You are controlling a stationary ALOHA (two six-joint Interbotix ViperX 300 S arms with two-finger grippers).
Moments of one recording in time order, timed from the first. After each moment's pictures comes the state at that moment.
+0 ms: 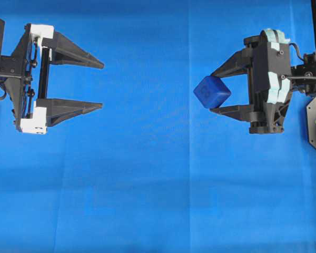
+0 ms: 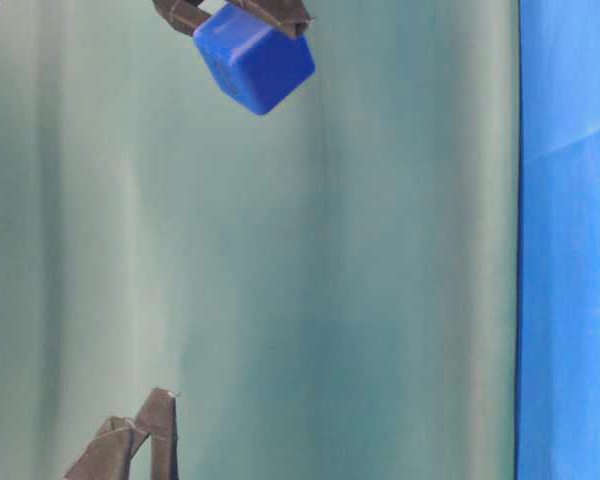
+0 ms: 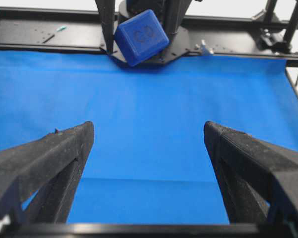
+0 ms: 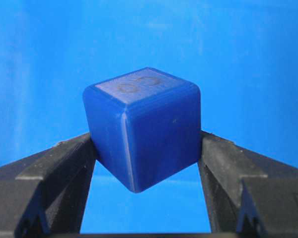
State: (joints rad) left arm 0.00 -0.59 0.82 0.02 -0.11 -0.06; right arm 0.00 -0.52 0.68 -0.11 0.50 0.17
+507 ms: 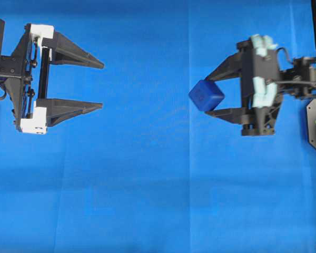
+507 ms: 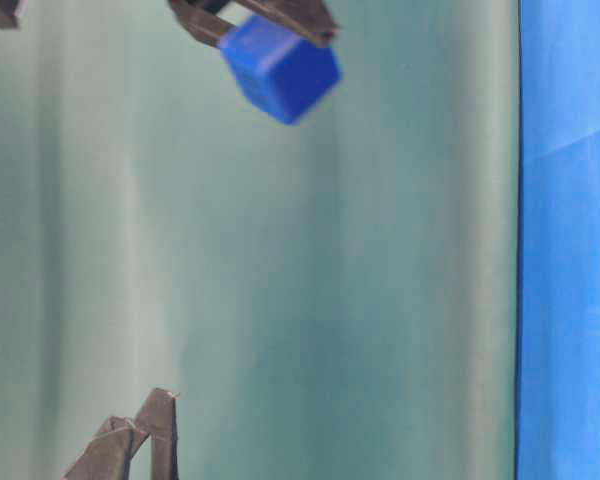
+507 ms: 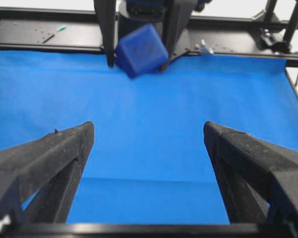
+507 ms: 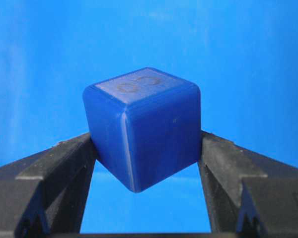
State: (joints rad) left arm 0.00 -0.59 0.82 0.02 -0.11 -0.06; right arm 0.00 -0.46 0.70 -0.11 0.43 0.17
